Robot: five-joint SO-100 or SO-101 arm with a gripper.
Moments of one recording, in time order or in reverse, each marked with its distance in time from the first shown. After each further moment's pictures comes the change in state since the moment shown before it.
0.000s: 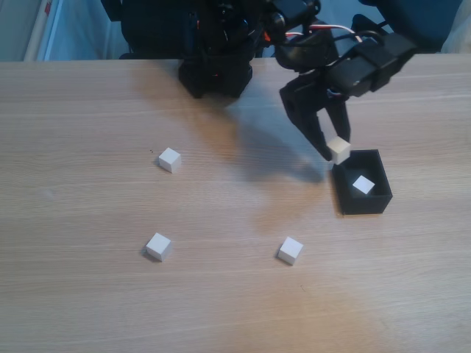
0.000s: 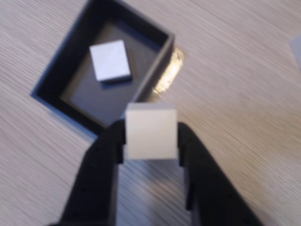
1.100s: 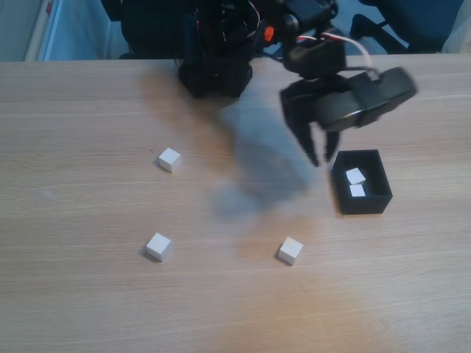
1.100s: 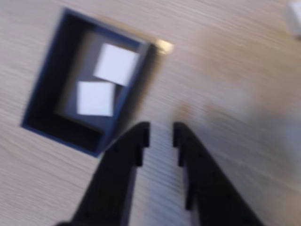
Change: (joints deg) arm 6.3 -8.9 -13.4 15.6 10.4
